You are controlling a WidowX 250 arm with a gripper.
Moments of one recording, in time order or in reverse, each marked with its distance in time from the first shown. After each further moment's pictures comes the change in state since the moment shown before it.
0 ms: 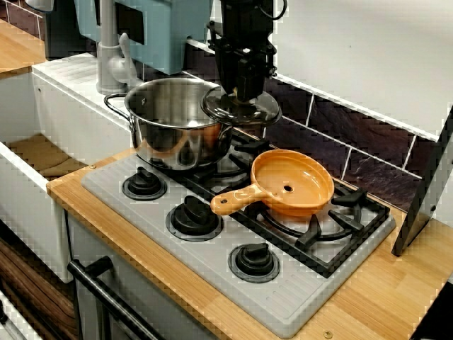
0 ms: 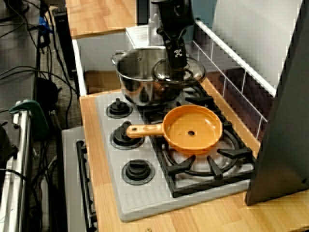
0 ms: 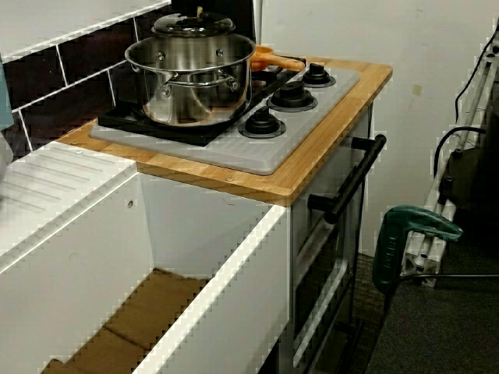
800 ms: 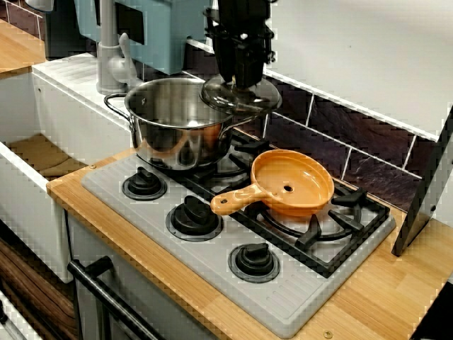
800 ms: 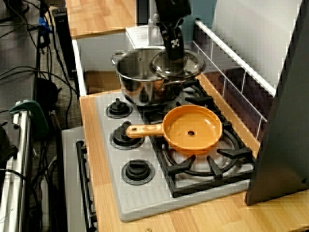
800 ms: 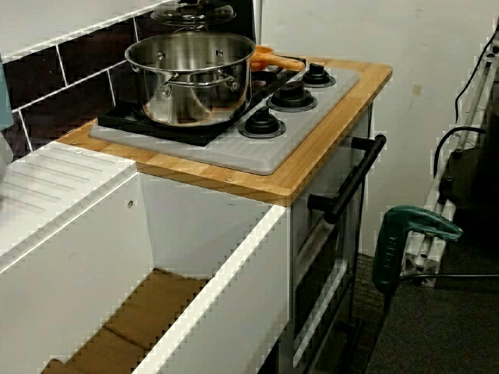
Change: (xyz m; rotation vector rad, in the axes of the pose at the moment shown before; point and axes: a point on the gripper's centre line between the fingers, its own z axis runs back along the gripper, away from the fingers) arm 0.000 0.000 0.015 -0.011 -0.027 -0.001
